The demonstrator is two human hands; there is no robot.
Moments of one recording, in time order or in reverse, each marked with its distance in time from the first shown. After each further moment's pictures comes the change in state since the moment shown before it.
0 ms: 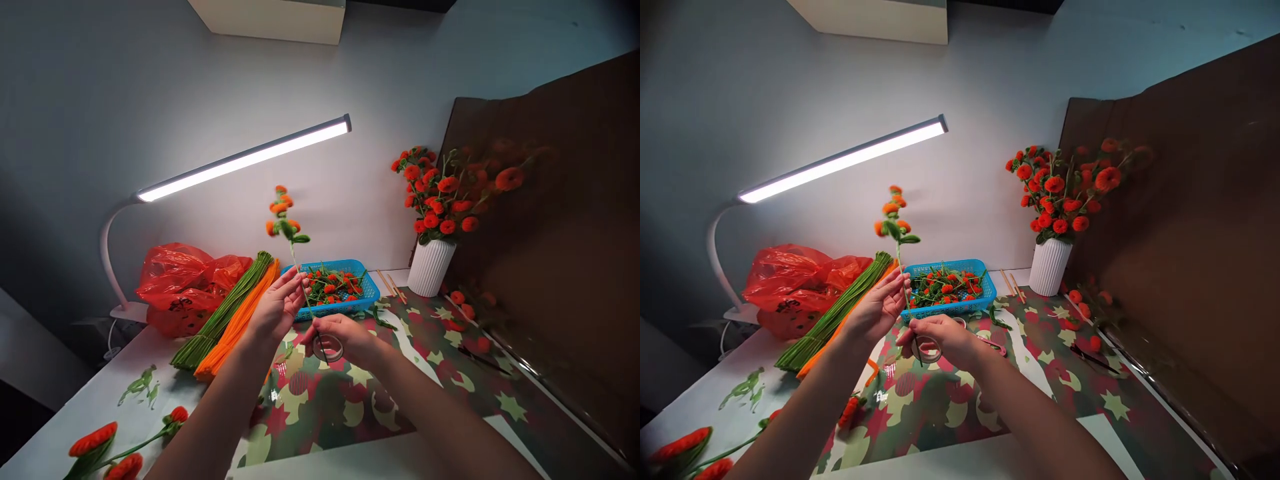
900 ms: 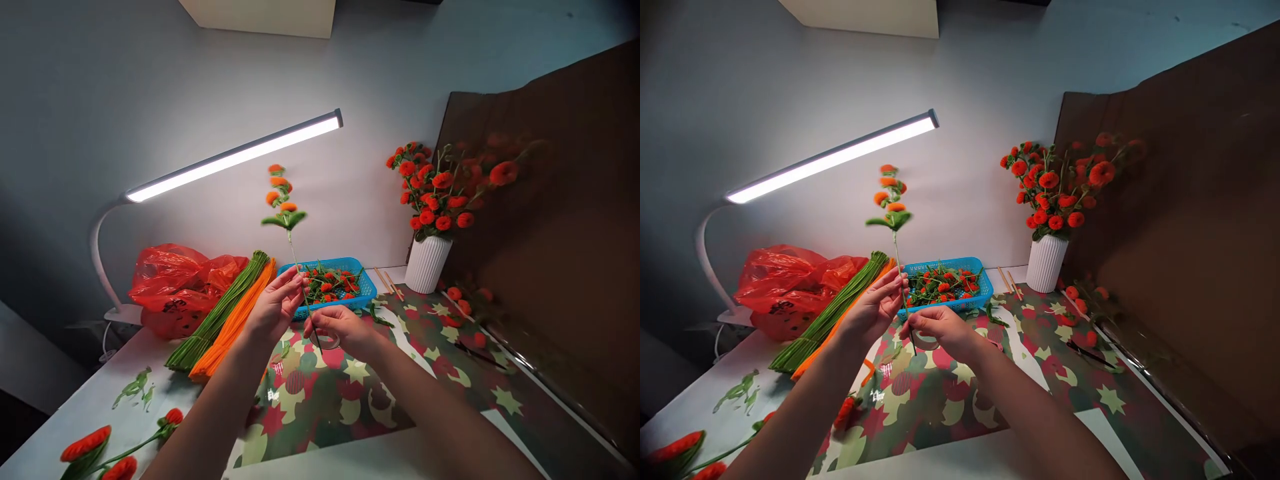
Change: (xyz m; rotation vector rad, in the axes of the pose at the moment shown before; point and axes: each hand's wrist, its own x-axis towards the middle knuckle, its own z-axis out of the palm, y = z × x) left_hand -0.005 -0.003 0.004 0.057 -0.031 0.008; right_hand 0.000 -0.005 -0.006 -0.056 0.059 -0.139
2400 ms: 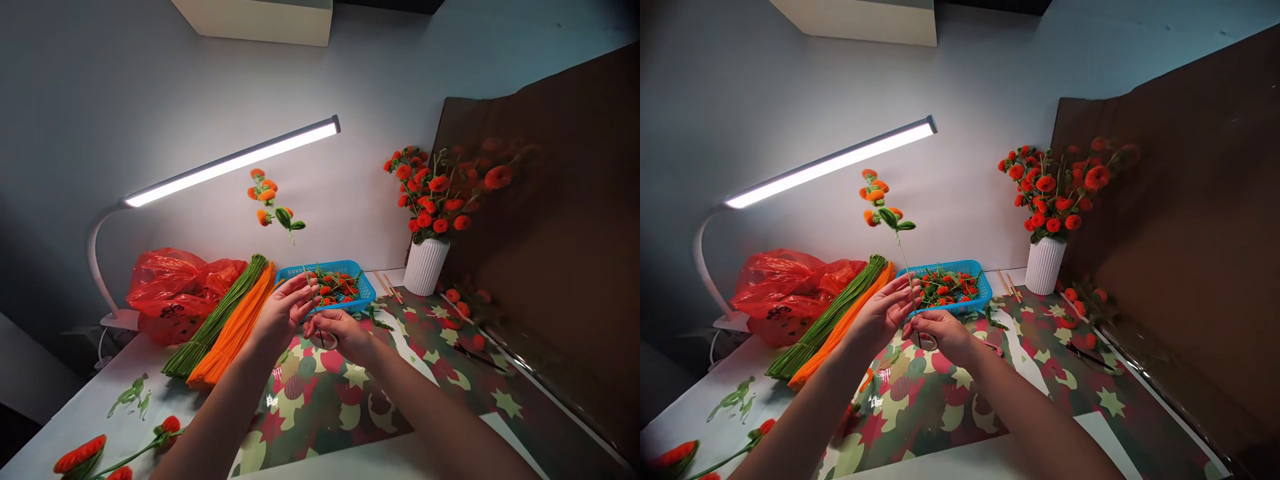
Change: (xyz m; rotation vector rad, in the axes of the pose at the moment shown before) left_hand -0.003 -0.014 0.000 0.078 -0.116 -0.006; right_hand 0.004 0.006 0.001 0.159 0.016 -0.014
